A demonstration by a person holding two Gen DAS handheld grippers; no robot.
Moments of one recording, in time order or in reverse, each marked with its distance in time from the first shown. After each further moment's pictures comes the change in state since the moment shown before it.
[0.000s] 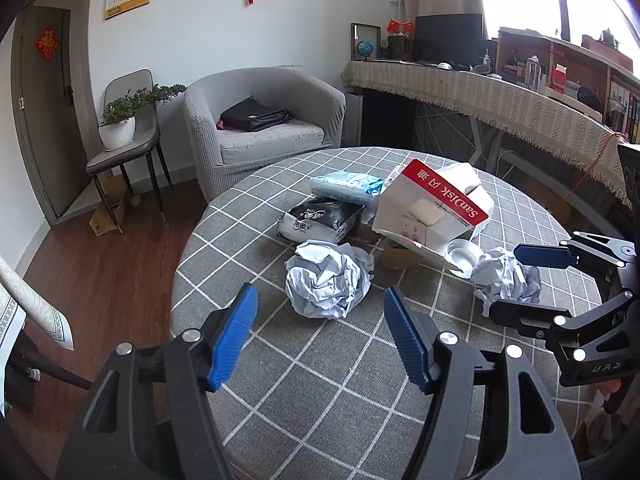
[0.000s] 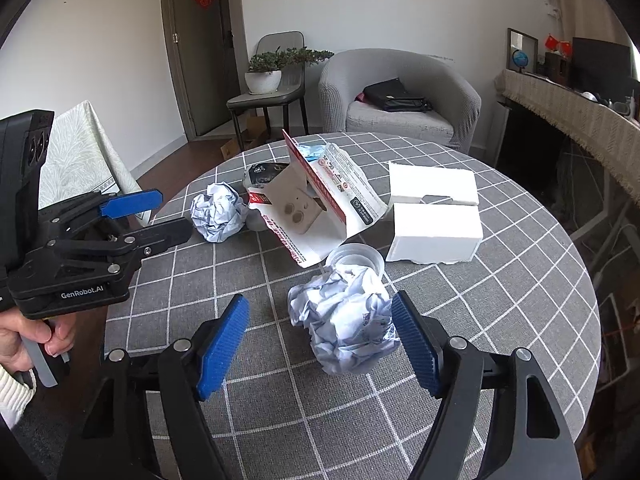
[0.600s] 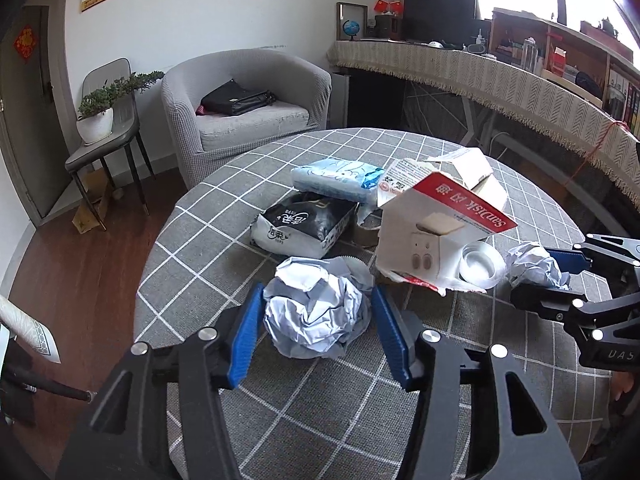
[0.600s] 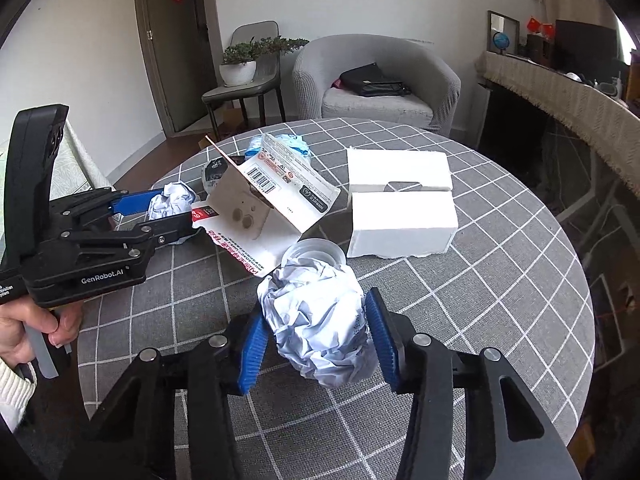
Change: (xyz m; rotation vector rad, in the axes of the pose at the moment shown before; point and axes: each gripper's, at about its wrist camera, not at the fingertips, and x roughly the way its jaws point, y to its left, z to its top) left arm 0.041 -0.002 0.014 0.018 0.060 -0.048; right arm 0.009 -0.019 -0.001 0.069 0.027 -0.043
